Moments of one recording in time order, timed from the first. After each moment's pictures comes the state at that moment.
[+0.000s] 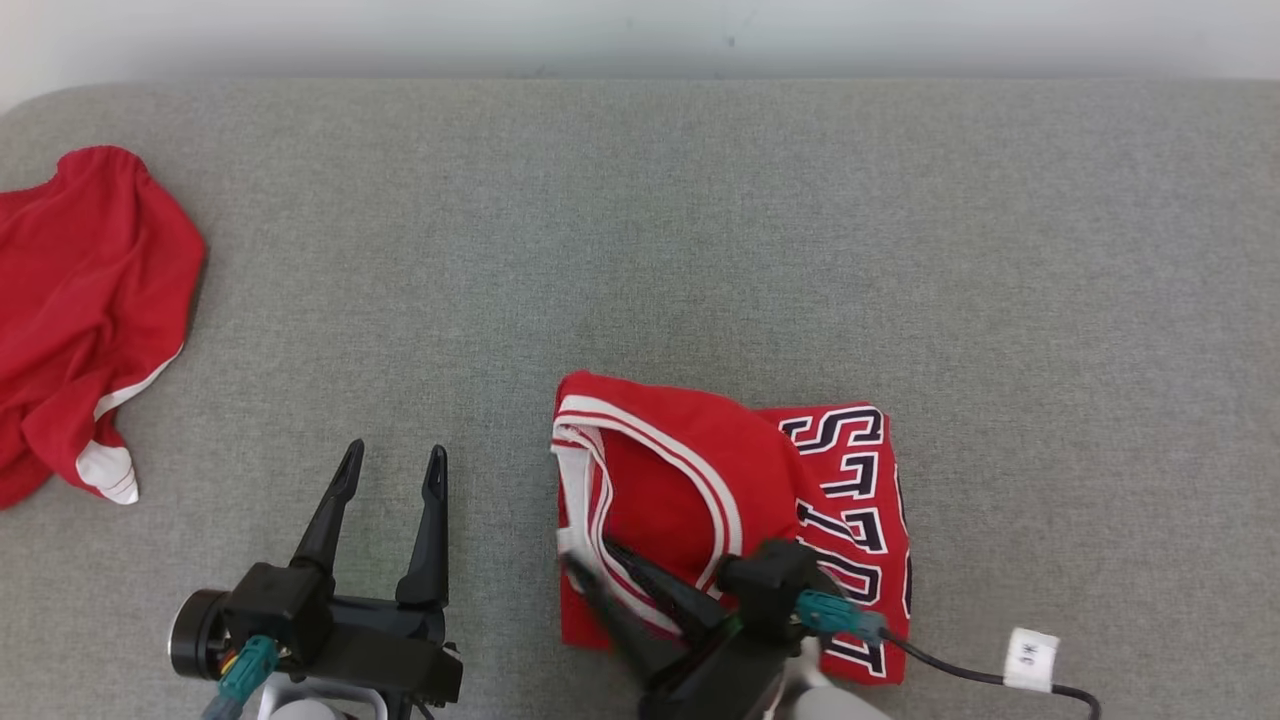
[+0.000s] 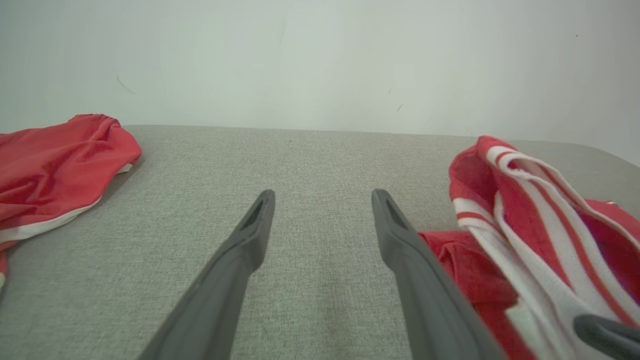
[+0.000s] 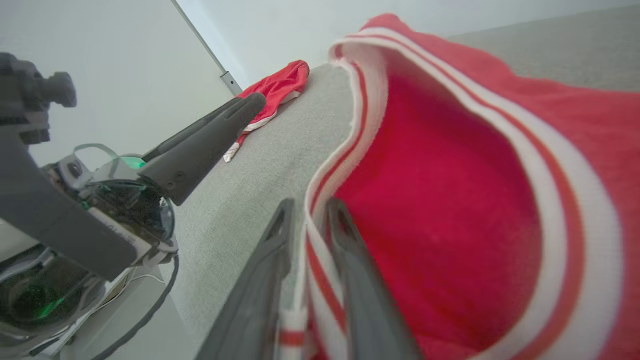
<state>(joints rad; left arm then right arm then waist) -0.27 0.07 -0.16 0.11 -0.15 0.04 -0.26 -0.41 -0.14 0.94 0.27 0.56 0.13 -0.17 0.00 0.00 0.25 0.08</state>
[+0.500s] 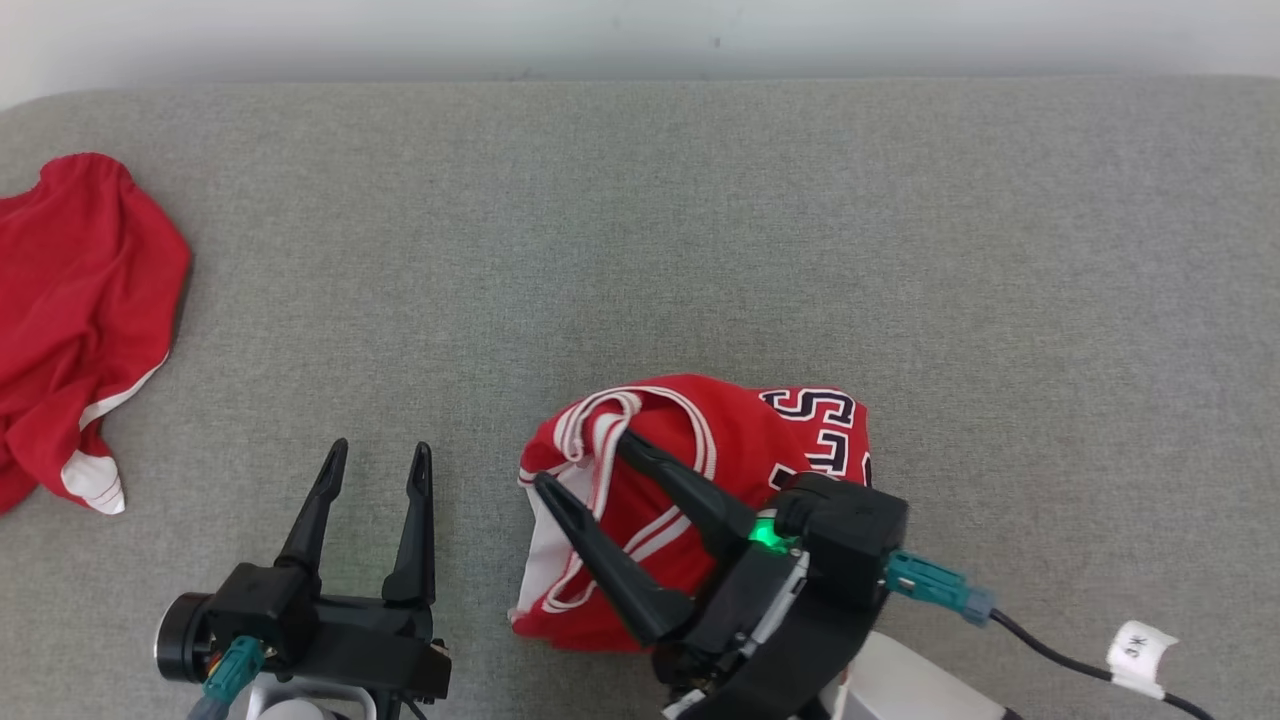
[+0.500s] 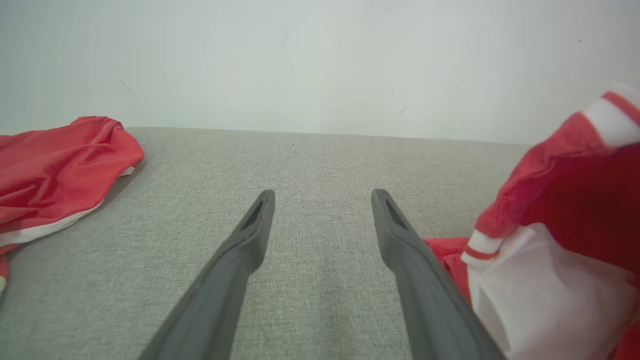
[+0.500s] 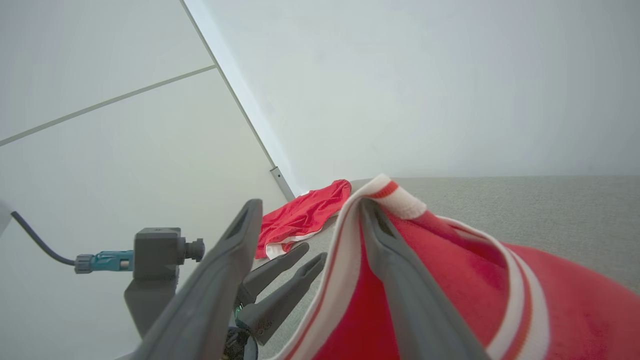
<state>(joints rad) -0.27 0.07 -0.14 0.11 -0.15 0.05 -0.26 -0.48 -0.19 0.97 0.01 0.65 0.13 -0.26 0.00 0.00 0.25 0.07</state>
